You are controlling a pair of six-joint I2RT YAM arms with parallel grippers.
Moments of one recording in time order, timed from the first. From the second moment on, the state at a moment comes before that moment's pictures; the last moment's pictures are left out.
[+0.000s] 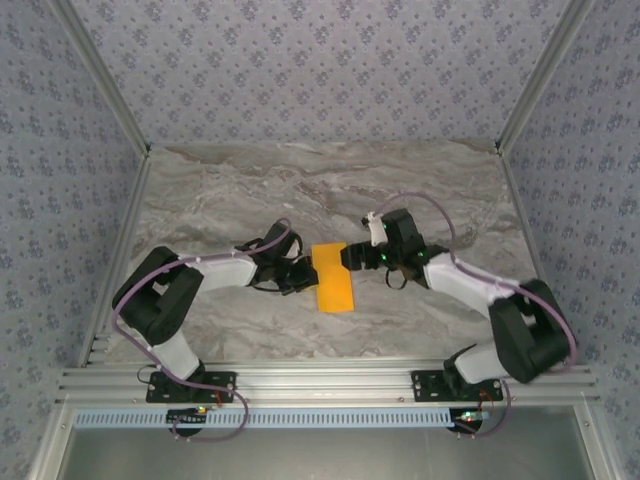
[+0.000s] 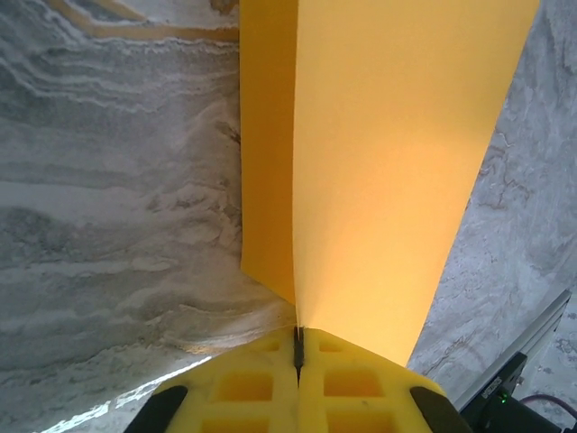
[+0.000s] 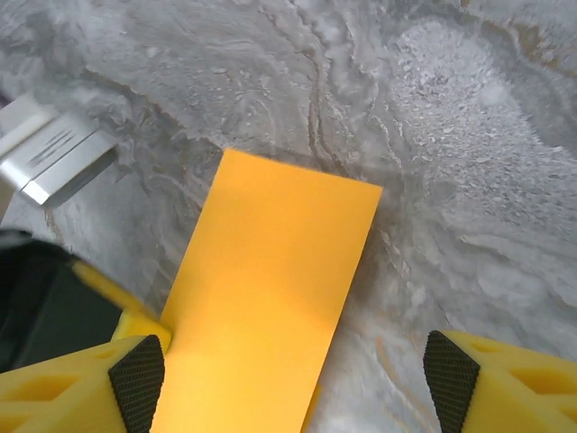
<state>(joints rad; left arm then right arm) -0.68 1.69 0.81 -0.11 0.46 -0.95 0.54 1.34 0.68 -0.07 -0.27 0.25</state>
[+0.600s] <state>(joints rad) -0.68 1.69 0.81 -0.08 0.49 -1.00 1.13 1.28 0.44 0.05 0.25 0.08</state>
